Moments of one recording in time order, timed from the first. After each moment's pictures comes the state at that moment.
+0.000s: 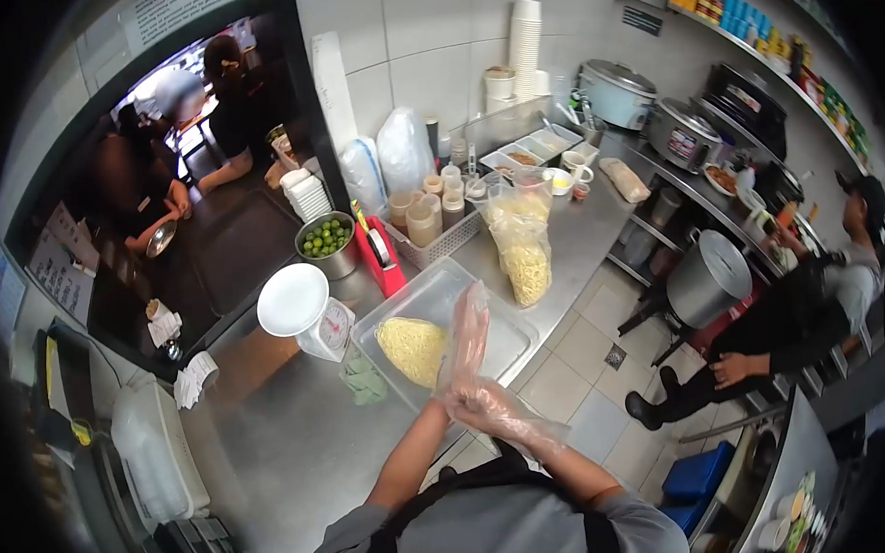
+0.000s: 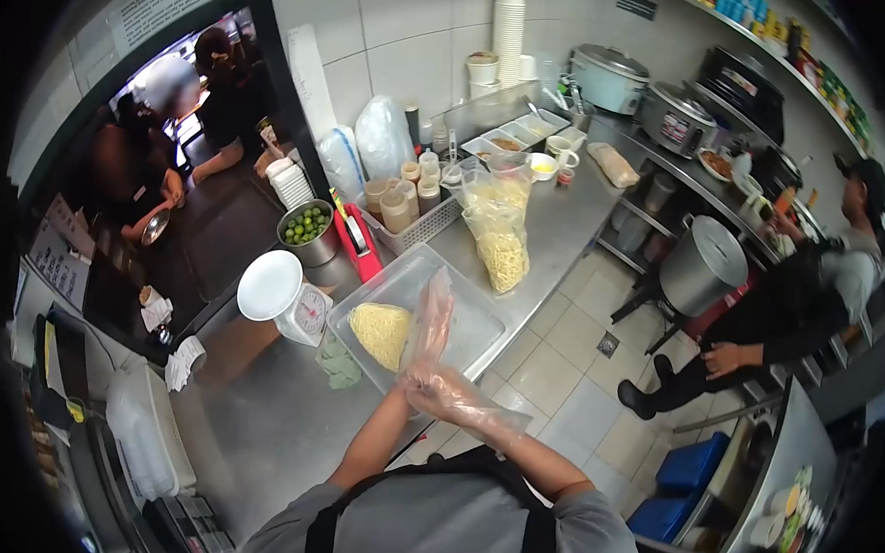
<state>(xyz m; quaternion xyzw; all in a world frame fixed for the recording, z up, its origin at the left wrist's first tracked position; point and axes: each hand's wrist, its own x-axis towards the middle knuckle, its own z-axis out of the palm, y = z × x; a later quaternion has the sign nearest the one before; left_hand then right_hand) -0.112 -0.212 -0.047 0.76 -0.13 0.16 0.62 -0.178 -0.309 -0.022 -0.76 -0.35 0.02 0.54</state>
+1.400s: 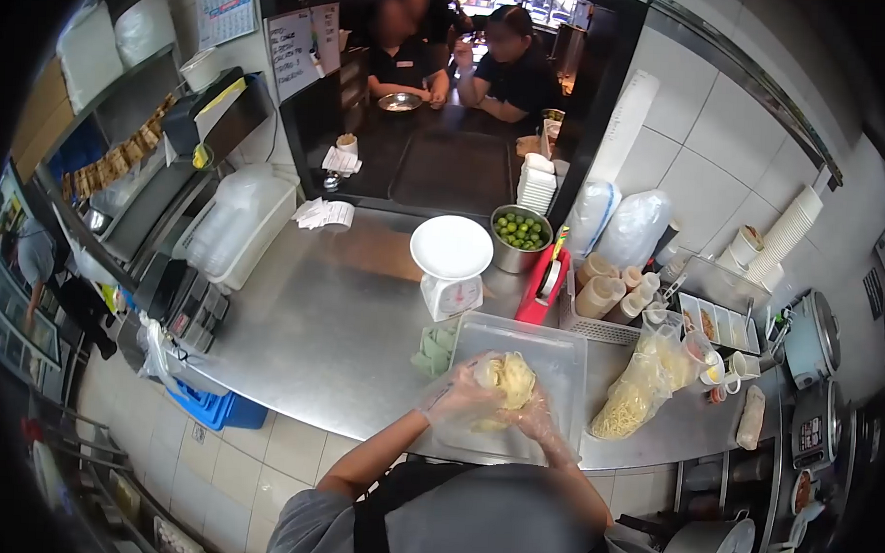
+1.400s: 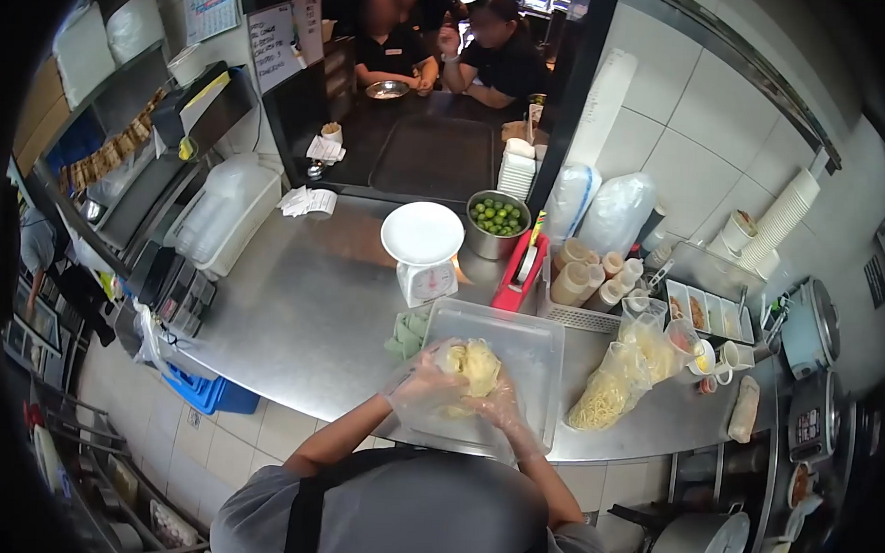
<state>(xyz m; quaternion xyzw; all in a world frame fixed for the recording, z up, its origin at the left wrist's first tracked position) -0.146 -0.137 -0.077 0.72 0.14 0.17 0.66 -0.030 -0.279 -0.101 -0.55 -0.36 0.35 0.66</state>
